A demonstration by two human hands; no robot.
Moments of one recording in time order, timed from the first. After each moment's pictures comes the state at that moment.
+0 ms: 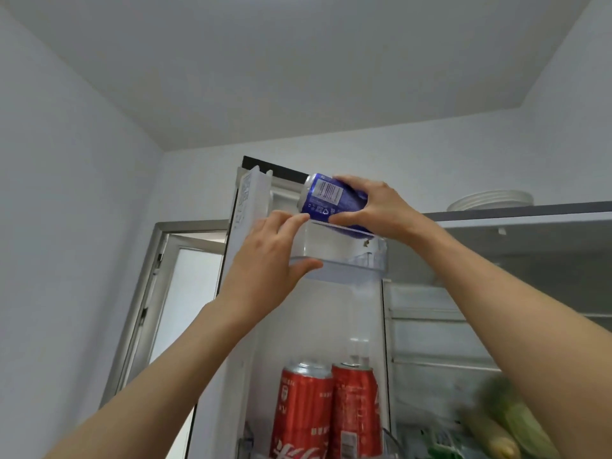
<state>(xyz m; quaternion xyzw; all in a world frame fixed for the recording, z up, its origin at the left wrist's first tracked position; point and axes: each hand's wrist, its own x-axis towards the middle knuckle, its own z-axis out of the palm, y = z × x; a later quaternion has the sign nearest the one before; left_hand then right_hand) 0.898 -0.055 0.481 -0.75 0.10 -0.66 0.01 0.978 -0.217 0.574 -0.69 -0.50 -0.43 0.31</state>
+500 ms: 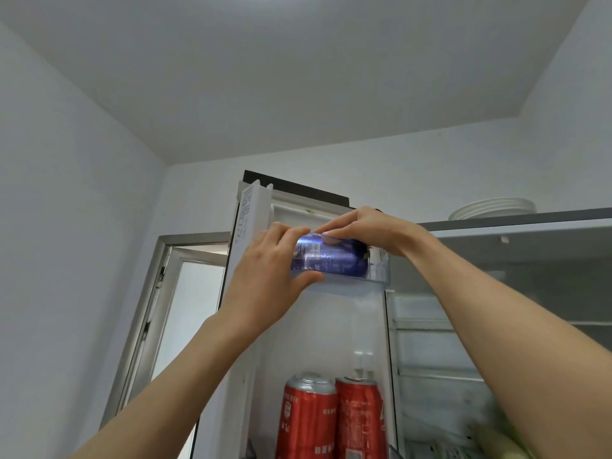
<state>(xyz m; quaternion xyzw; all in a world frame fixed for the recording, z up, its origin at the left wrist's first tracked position) 0.897 -0.057 0.482 -0.75 0.09 -0.65 0.00 0.980 -0.211 0.574 -0.77 -0.51 -0.23 0.32</state>
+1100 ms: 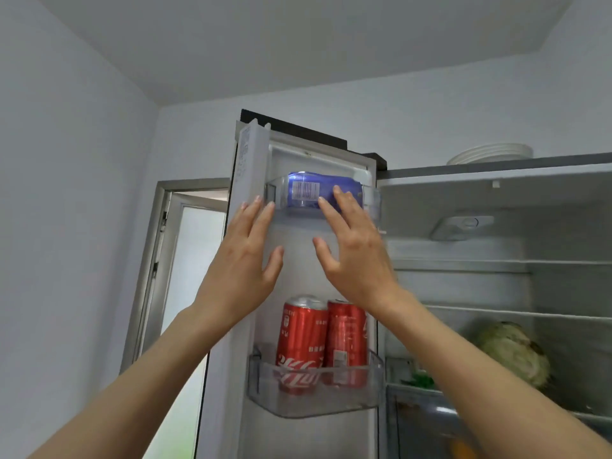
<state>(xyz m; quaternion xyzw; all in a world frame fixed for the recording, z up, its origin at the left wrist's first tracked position) 0.886 -0.036 0.407 -0.77 0.06 -0.63 -0.03 0.967 -0.189 0.428 -0.66 -0.43 -0.55 0.26</state>
